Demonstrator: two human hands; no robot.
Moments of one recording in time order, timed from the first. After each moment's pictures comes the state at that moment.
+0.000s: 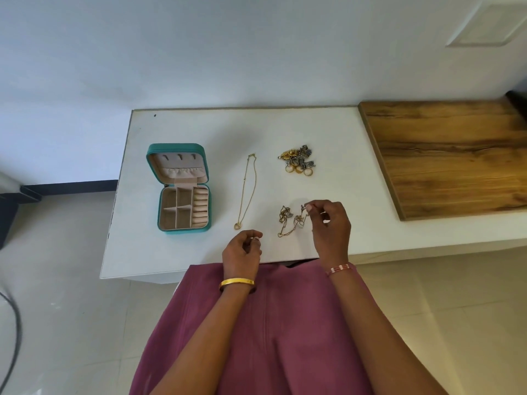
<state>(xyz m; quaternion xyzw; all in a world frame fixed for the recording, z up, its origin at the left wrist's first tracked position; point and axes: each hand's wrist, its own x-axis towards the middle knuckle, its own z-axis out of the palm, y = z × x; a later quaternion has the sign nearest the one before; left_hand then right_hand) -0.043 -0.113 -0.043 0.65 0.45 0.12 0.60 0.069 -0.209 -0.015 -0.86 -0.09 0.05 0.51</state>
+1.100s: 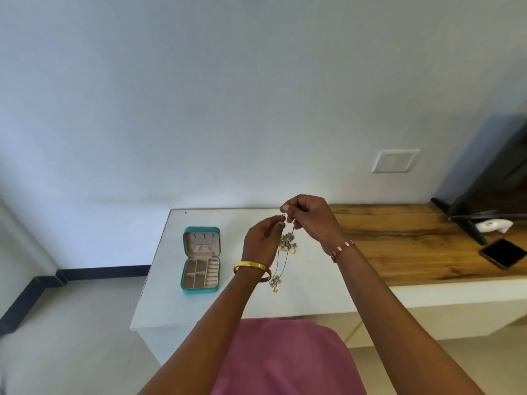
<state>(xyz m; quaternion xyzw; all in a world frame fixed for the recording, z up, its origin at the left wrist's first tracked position) -0.028 -0.128 0.163 0.73 0.23 0.25 0.59 0.054 -0.210 0.211 -0.77 -0.30 0.15 0.55</state>
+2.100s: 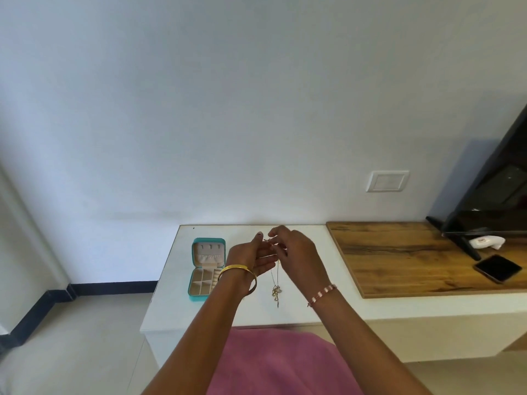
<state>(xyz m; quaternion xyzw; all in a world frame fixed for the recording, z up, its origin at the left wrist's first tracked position) -0.086 -0.142 0.198 0.48 0.33 0.16 0.80 -0.019 -0.233 0.191 -0.83 -0.44 -0.07 0.35</state>
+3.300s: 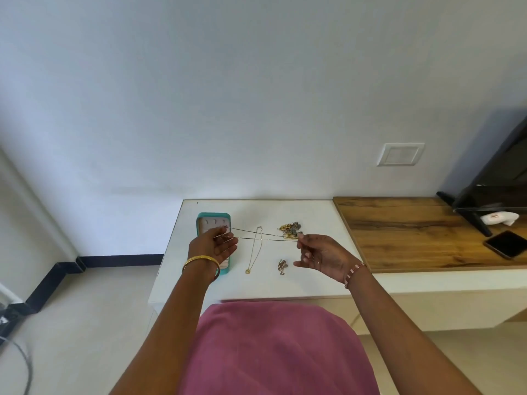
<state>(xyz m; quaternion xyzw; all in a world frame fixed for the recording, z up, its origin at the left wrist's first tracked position) -0.113 -0.073 0.135 0.36 0.40 0.25 0.81 0.042 -0.258 0.120 -0.60 -0.15 0.45 0.64</state>
